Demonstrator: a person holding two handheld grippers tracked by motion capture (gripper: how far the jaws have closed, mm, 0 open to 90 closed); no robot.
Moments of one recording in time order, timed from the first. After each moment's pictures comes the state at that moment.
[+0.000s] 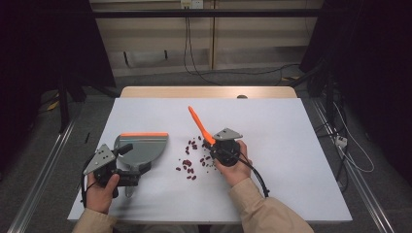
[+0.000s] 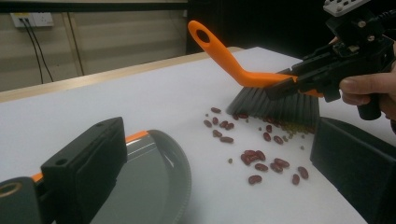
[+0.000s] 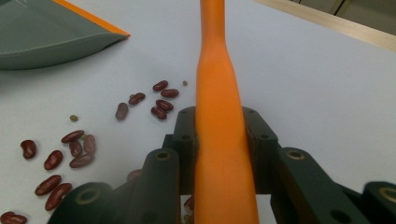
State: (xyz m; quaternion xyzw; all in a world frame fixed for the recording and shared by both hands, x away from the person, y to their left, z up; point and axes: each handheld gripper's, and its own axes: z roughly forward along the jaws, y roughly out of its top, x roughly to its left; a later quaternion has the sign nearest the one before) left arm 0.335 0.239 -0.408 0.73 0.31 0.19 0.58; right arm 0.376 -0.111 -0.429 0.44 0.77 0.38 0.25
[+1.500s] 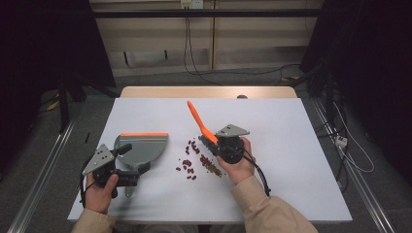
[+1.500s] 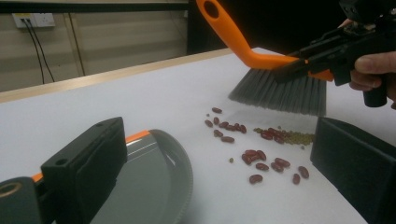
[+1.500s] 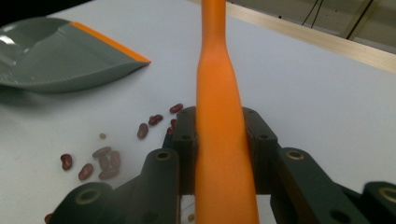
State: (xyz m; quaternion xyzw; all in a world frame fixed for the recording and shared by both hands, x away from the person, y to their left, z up) left arm 0.335 0.241 -0.408 0.73 0.31 0.19 0.58; right arm 0.375 -0.123 -0.409 0.42 0.76 0.43 0.23
